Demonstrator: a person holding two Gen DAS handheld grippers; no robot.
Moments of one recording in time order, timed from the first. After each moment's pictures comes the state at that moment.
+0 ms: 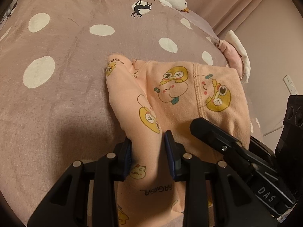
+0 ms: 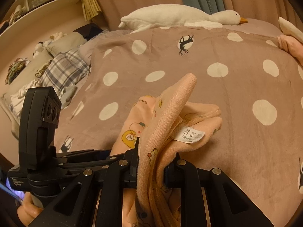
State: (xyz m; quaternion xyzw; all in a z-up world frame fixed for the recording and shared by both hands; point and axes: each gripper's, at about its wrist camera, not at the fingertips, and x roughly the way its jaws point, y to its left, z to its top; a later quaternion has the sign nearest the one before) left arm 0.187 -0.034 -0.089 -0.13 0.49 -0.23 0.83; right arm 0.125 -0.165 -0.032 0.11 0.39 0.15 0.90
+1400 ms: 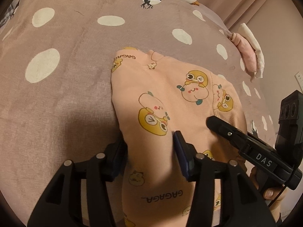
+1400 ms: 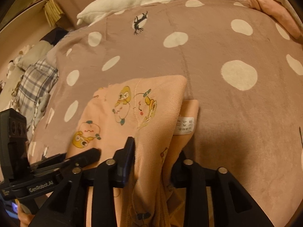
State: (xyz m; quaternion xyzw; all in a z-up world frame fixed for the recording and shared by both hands) left arm 0.203 -0.039 -0.109 -0.10 0.51 -0.20 0.83; right arm 0.139 -0.218 -0.073 0.17 0.46 0.06 0.87
